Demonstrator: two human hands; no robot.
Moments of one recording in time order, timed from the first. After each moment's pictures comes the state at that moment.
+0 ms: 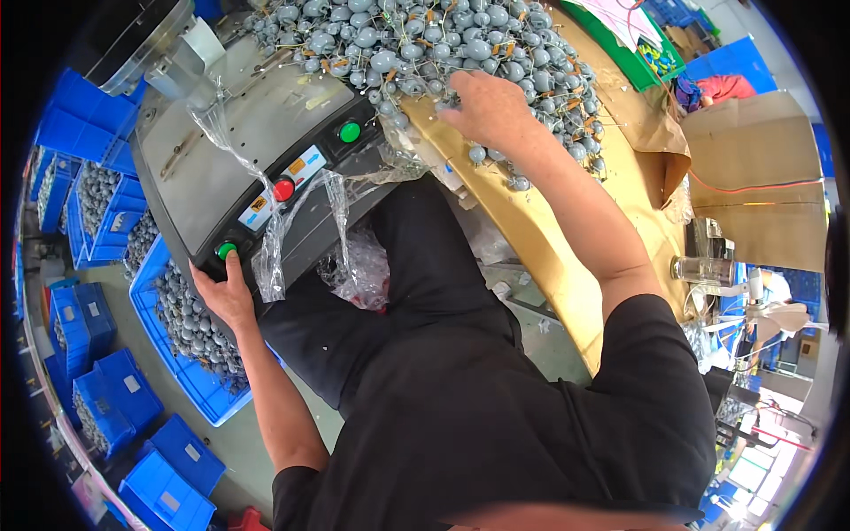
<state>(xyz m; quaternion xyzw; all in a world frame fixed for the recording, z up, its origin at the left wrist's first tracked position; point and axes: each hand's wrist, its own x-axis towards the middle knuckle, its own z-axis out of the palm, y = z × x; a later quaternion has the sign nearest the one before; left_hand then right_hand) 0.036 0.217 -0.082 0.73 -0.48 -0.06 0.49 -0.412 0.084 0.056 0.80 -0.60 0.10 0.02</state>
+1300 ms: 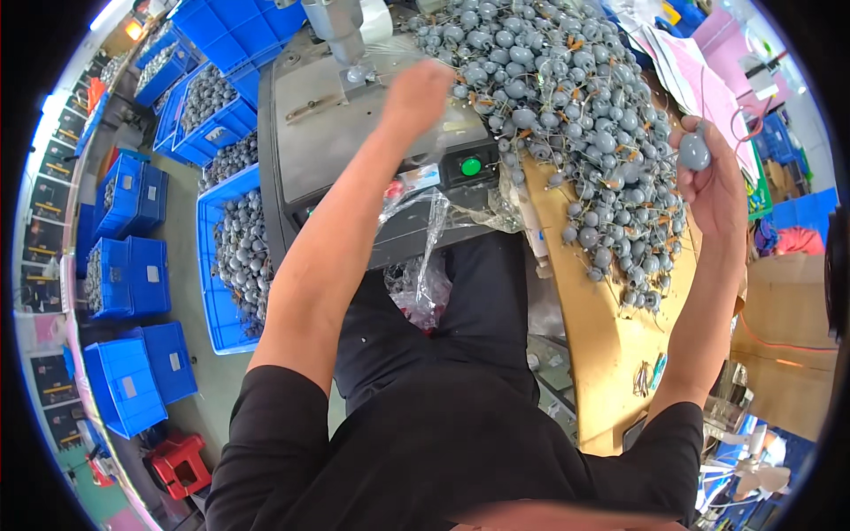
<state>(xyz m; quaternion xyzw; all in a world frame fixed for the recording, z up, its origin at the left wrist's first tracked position) -0.106 -0.003 0.047 0.60 -0.66 -0.18 0.42 -0.497 0.082 0.192 0.55 -0.42 0.49 -0.53</state>
